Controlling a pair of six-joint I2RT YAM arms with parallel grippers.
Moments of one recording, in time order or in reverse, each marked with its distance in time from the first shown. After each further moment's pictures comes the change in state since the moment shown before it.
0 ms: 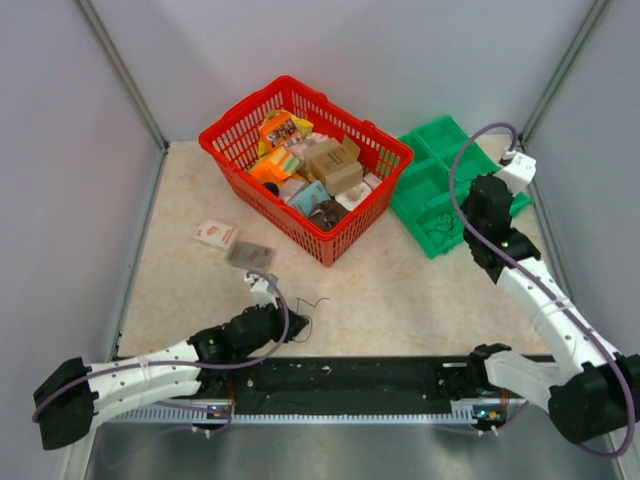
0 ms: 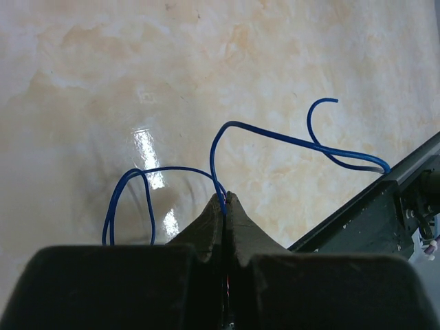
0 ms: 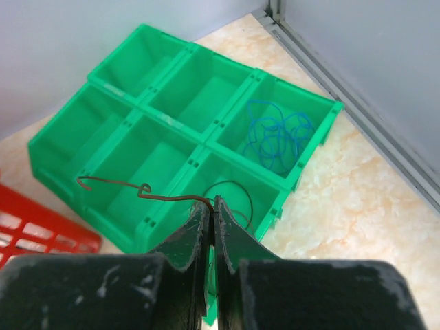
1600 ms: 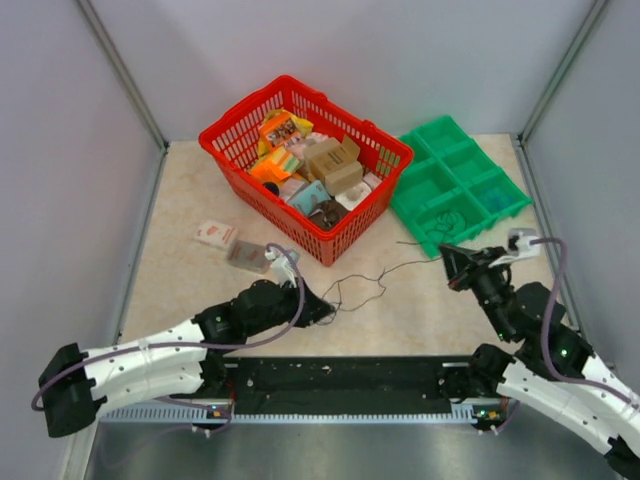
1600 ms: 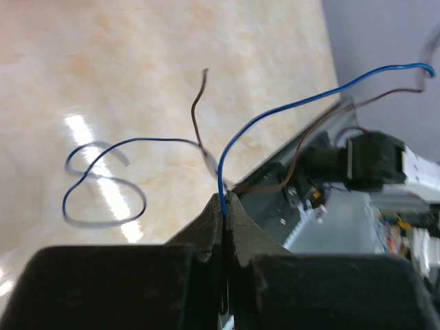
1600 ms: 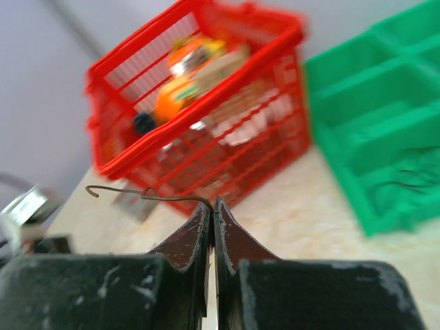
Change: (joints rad) left arm -0.001 0.225 0.334 0.028 0.266 -0.036; right arm 0.588 -0.675 -0.291 -0.041 -0.257 0.036
